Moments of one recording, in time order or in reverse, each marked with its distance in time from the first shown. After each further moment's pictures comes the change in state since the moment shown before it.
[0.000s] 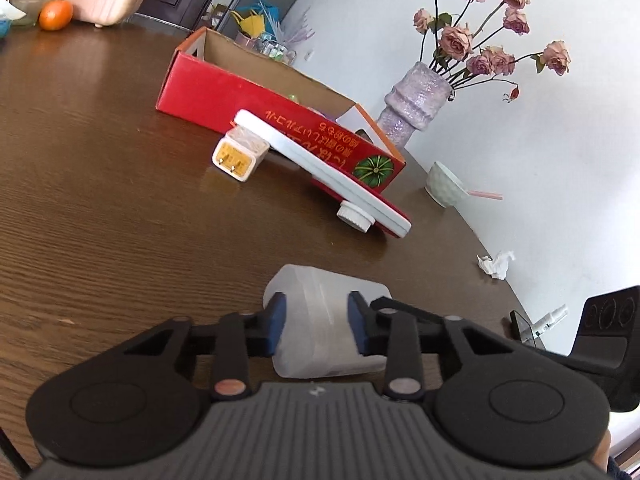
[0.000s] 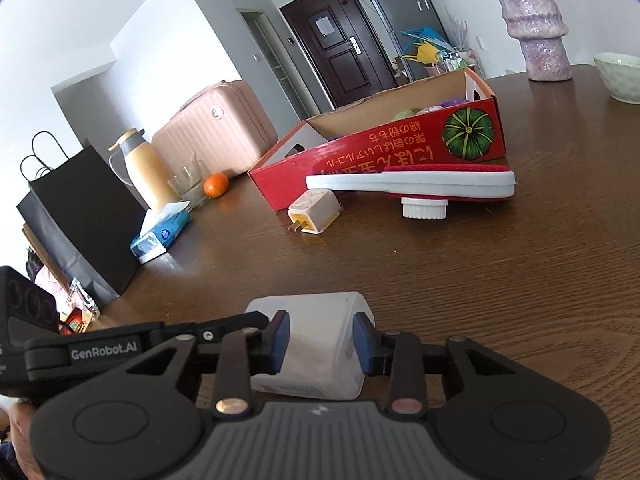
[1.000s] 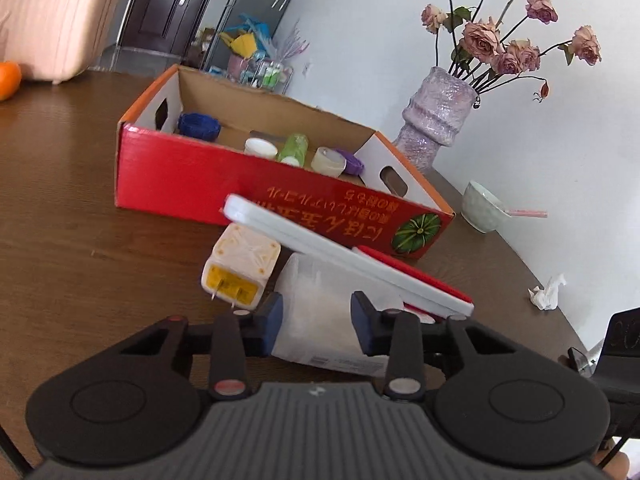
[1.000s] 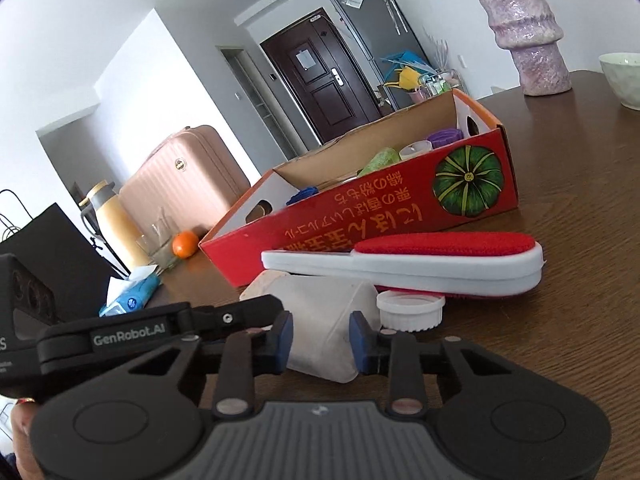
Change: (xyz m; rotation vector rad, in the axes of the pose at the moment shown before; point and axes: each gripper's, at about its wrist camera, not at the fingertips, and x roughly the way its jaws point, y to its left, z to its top) left arm 0.085 0.007 0.084 0.120 -0.020 0.064; right arm 0.076 -0.033 0.056 0.069 -0.116 -0.011
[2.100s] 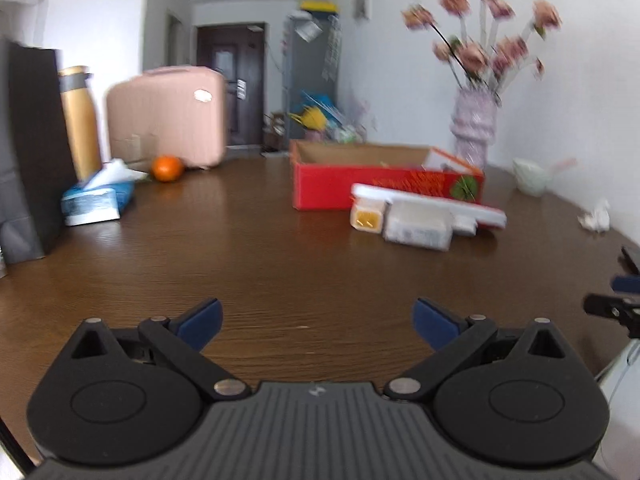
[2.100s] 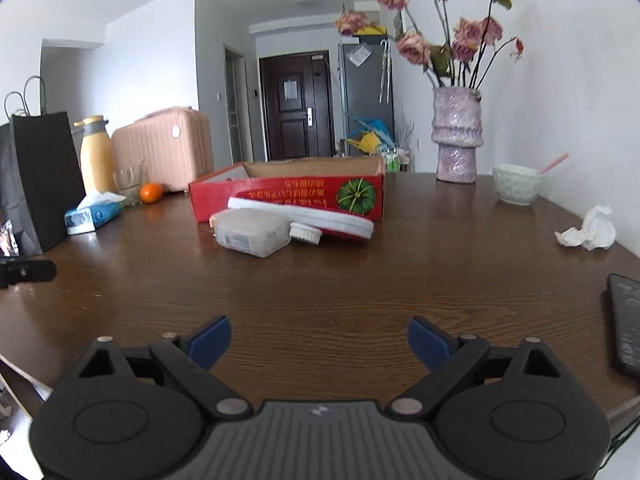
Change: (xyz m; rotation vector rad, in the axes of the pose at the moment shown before) left arm -0.193 -0.014 -0.127 0.269 -0.200 0.359; right arm -0.179 0.021 -0.115 -0.340 -0.121 -0.300
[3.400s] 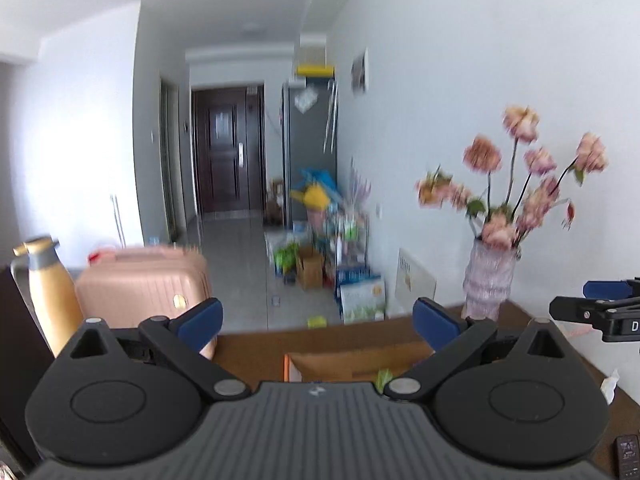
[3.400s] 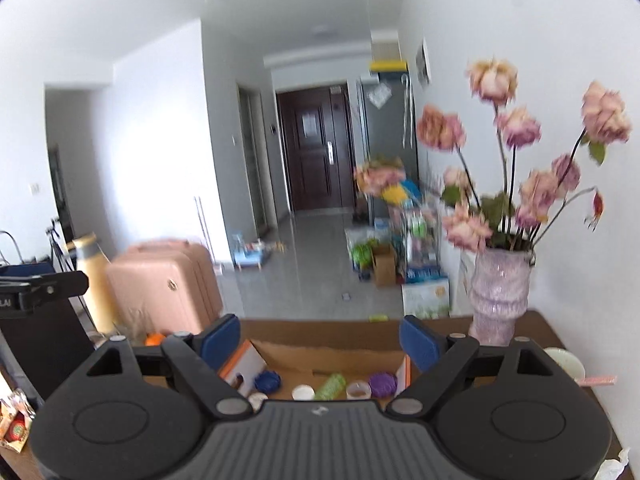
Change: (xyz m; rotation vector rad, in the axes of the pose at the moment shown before) left arm 0.023 -0.021 0.340 0.014 -0.199 0.038; right arm 0.058 -0.019 0.360 0.015 -0.103 0.084
